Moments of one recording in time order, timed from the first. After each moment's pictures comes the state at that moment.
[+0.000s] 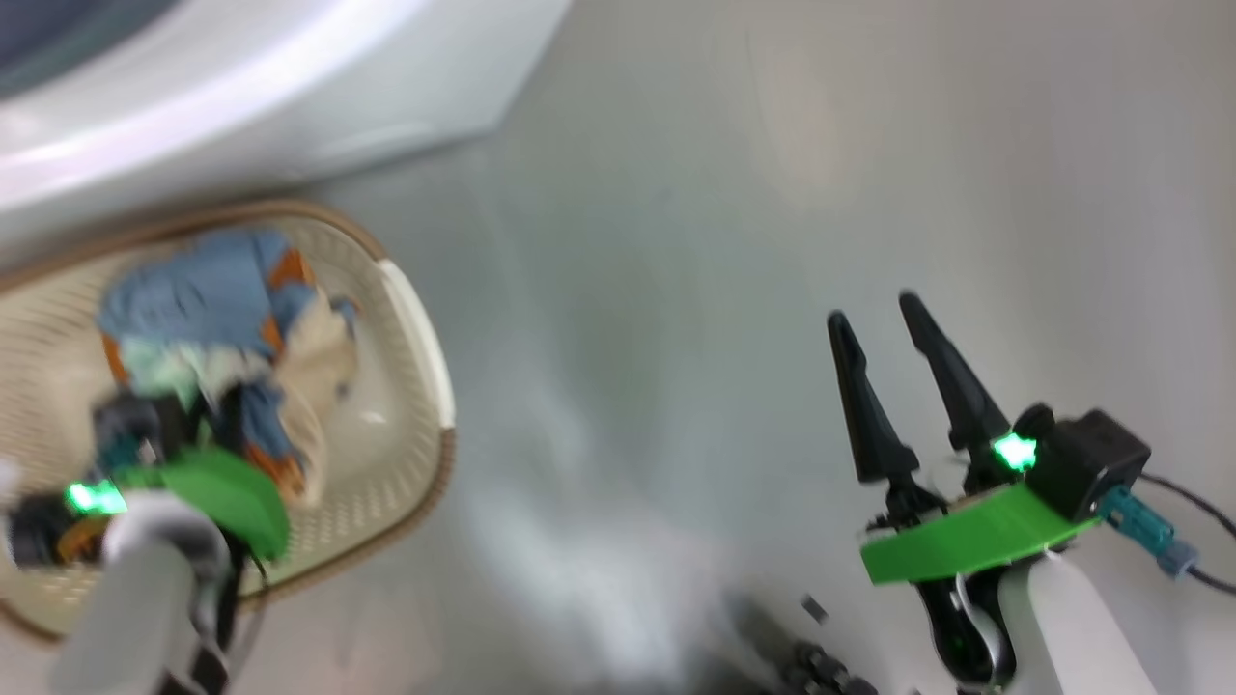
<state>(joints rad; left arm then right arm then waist) -0.61 0.23 -0.24 0.86 -0.32 -0.01 -0.25 -0.26 -0.04 0.14 0.06 0.32 0.12 -0.26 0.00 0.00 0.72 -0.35</state>
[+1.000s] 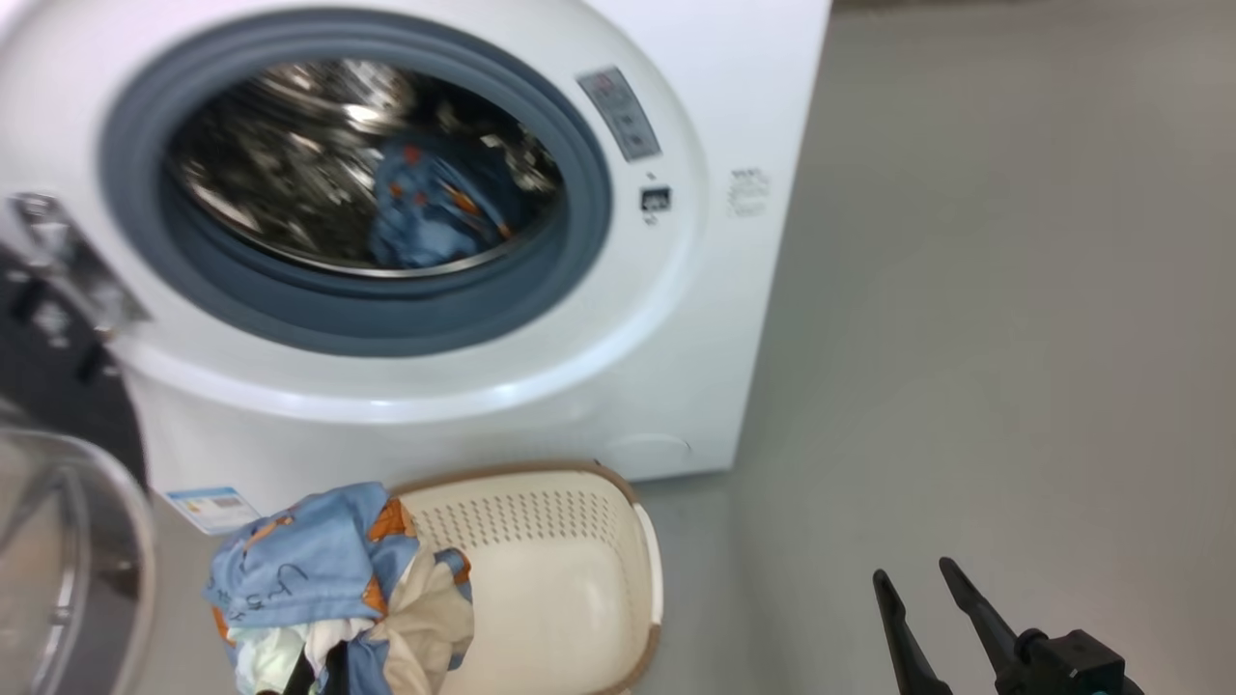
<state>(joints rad) 0.08 0.05 -0.10 0.27 -0.20 0.07 -0.25 0.09 -0.05 0.06 0.16 0.20 0.12 -0.26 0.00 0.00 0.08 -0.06</state>
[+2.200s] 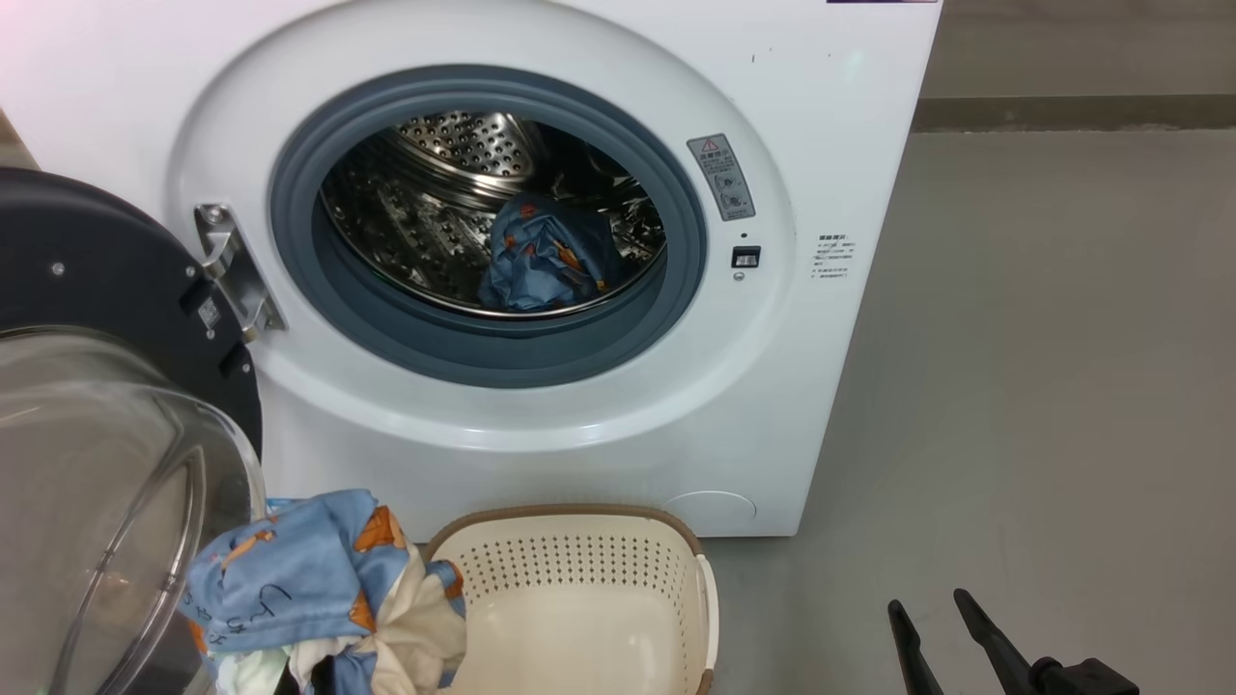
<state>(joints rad) 0.19 0.05 -0.07 0.11 -0.15 0.08 -0.25 0.14 -0.06 0.05 0.16 0.21 0.12 -0.26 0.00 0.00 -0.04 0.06</state>
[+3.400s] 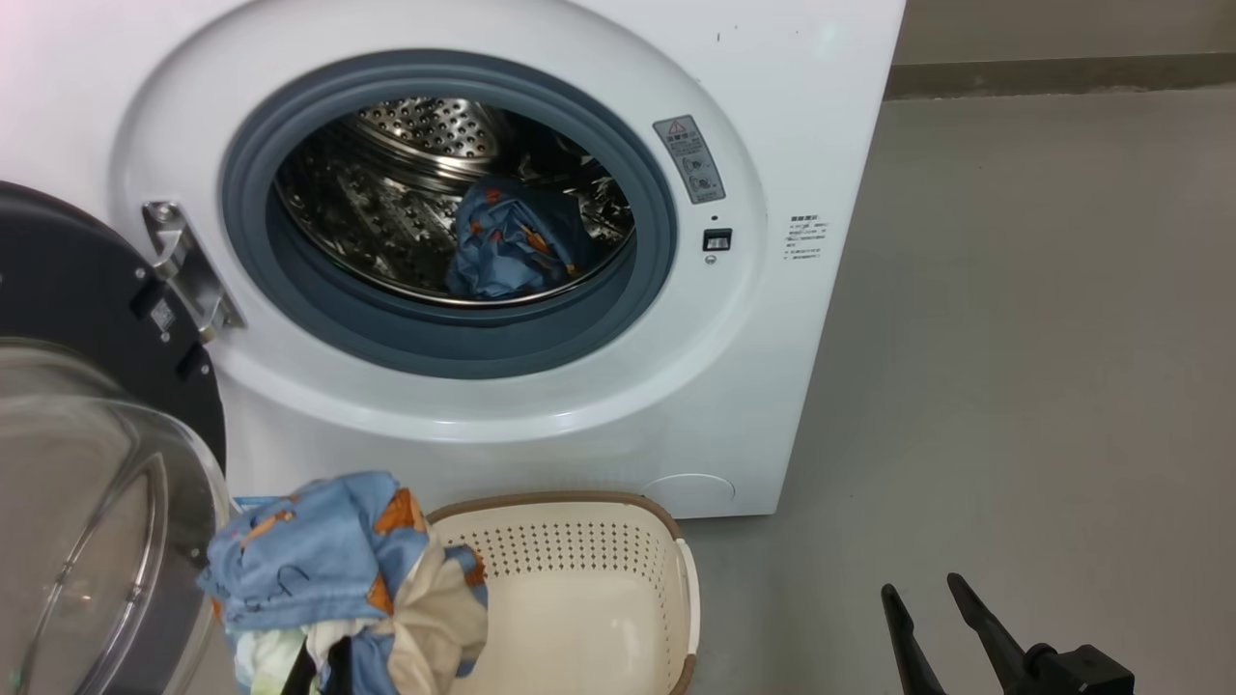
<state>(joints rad) 0.16 0.05 -0.09 0.12 -0.15 0.06 -0.25 0.12 -0.05 0.05 0.15 0.21 0.12 -0.26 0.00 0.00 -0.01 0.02</state>
